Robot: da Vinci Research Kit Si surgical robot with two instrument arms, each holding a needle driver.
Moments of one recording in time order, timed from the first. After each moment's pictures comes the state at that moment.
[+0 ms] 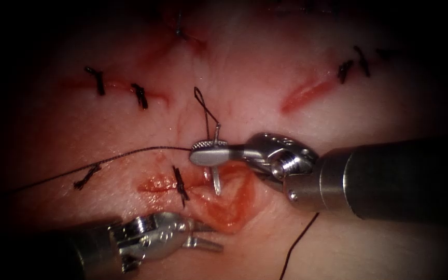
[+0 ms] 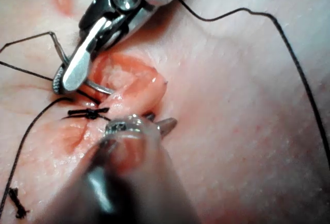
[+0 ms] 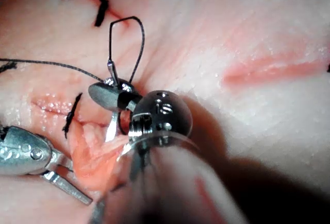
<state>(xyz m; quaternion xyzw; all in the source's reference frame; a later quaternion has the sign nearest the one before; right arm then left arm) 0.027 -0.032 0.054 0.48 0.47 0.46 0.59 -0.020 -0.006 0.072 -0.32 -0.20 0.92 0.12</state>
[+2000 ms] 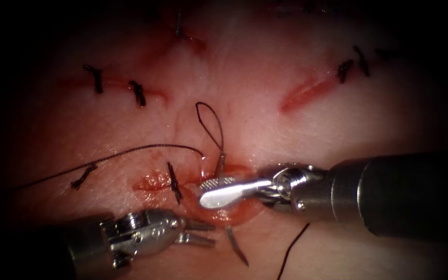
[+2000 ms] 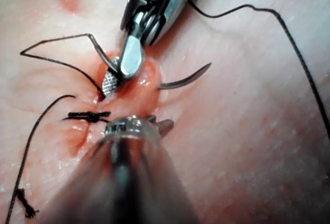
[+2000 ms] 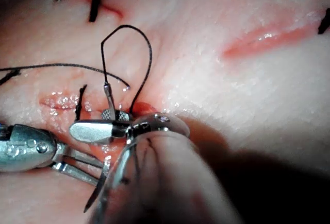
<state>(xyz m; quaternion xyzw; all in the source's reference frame) 0.026 -0.030 0.053 0.50 0.50 0.57 0.43 -0.020 -0.006 0.070 -0.32 -0.18 0.92 0.11</state>
